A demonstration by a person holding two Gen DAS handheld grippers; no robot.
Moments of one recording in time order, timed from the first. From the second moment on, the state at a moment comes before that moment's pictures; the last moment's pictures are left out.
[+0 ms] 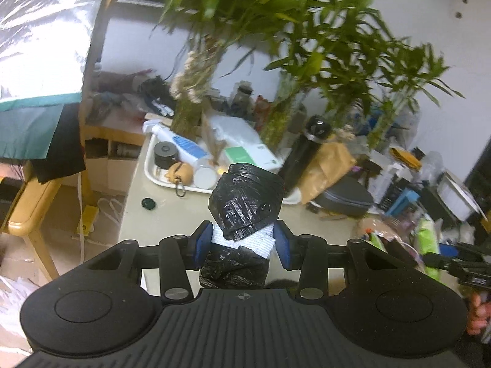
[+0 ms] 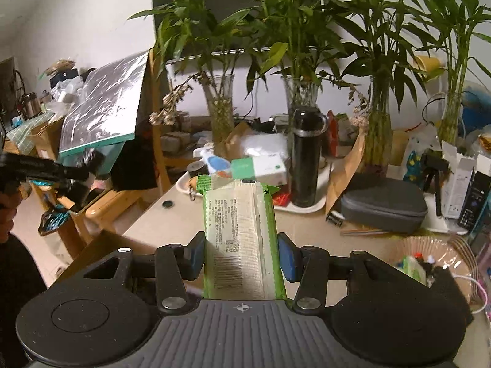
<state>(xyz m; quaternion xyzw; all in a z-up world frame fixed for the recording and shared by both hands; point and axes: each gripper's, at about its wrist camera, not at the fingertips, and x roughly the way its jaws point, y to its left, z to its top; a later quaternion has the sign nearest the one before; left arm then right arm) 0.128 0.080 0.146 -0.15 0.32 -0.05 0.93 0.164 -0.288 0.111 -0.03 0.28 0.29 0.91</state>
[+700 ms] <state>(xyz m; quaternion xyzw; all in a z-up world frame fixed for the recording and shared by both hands) 0.110 0.017 0.126 -0.15 0.42 -0.14 0.88 0.126 -0.289 0.103 -0.03 0.31 0.28 0.91</state>
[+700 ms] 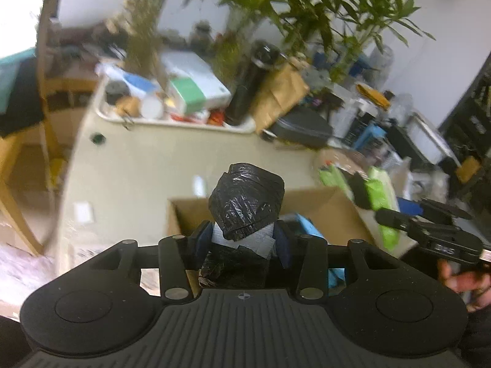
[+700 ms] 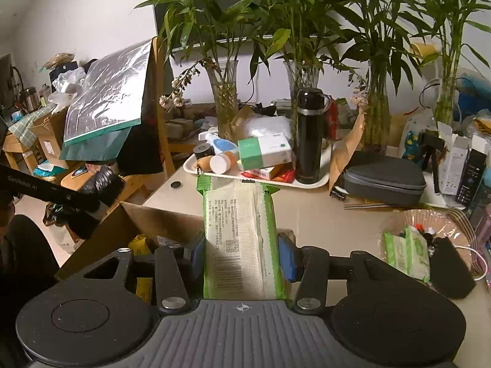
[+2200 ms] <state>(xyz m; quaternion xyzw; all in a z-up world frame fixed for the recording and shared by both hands) 0.062 0.015 0.121 -0.07 0.35 -0.08 0.93 0.134 -0.278 0.085 0.00 0.32 0.25 0.91</state>
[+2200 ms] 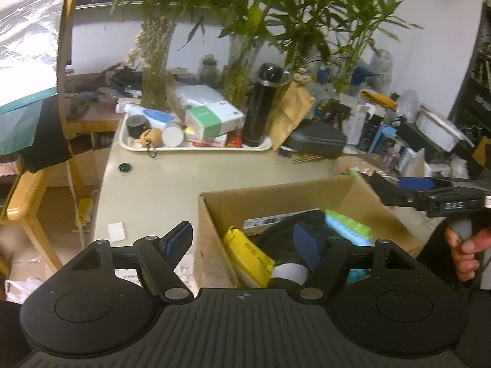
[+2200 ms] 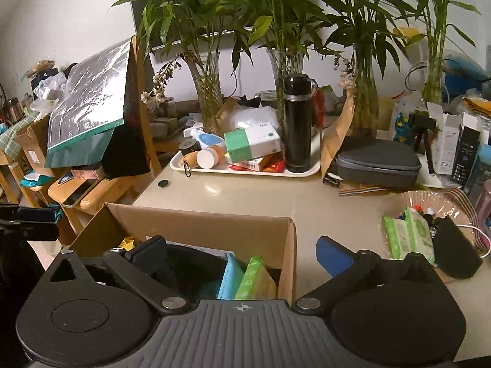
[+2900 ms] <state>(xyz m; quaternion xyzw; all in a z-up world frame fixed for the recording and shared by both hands) 0.096 0.001 0.077 -0.08 0.43 -0.09 0.90 0.135 -0.273 0.056 0.02 0.41 0.26 0.87</state>
